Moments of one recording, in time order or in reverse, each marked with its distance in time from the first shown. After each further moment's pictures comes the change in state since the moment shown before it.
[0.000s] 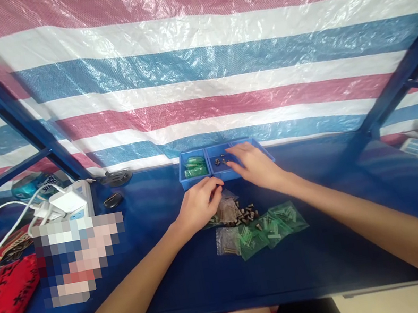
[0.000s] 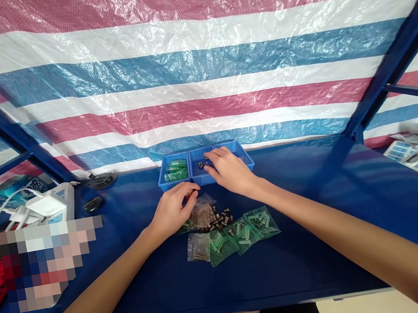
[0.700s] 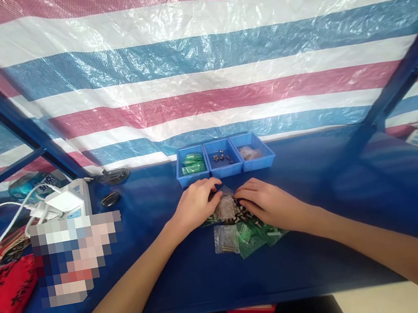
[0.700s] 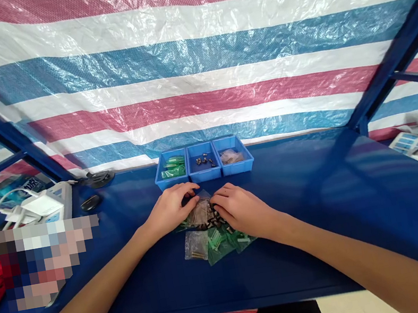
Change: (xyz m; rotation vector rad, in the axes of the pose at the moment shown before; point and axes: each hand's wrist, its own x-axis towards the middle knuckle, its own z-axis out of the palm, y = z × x) left_hand 0.001 -0.002 0.000 0.046 -0.193 -0.096; right_hand -0.080 -0.026 -0.001 0.133 -0.287 -0.127
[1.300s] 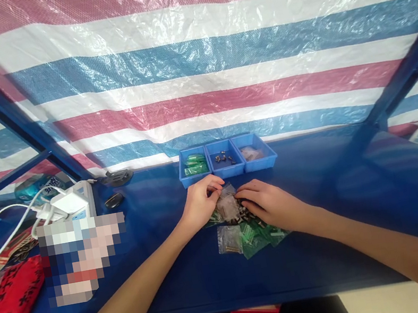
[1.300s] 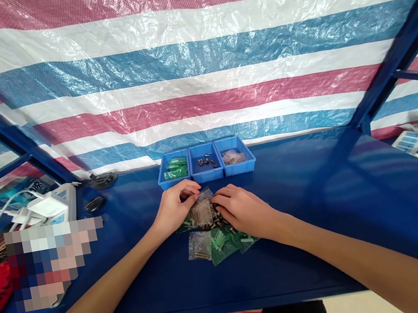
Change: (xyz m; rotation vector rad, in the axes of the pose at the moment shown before) left_hand 0.005 0.000 0.011 -0.445 0.197 -0.077; right_hand 0.001 -0.002 0.002 0.007 0.043 0.013
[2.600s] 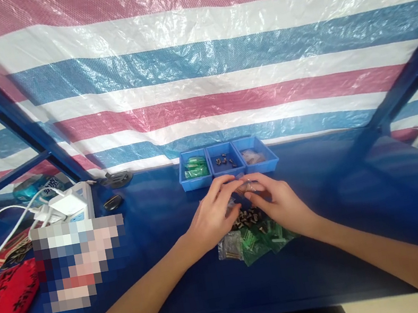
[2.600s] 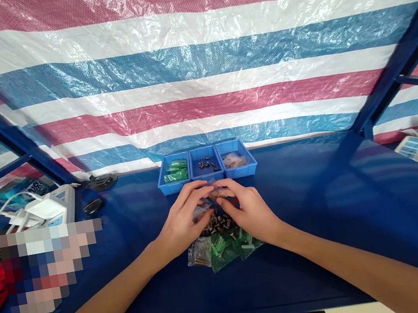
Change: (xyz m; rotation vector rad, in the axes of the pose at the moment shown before) left_hand -0.020 0.028 0.008 0.191 -0.086 0.337; right_hand 0.002 -0.010 -0.010 0.493 0.193 0.376
